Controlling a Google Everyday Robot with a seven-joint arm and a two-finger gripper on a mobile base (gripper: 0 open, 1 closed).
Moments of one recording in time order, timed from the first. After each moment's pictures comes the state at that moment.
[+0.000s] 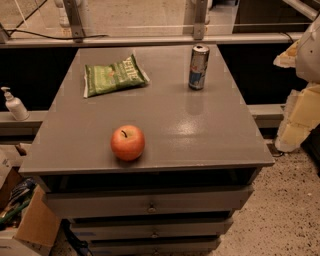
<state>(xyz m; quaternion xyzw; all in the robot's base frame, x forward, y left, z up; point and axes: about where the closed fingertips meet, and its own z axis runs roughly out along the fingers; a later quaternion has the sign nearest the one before) 0.438 -0.217 0.976 -0.60 0.78 -0.03 0.16</state>
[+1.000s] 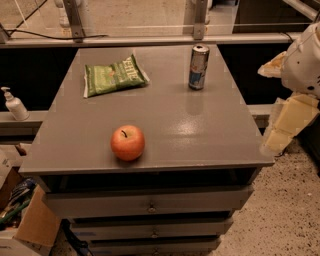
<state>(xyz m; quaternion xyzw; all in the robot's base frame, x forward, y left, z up) 0.443 -0.196 0.956 -0.61 0.77 0.02 0.19</state>
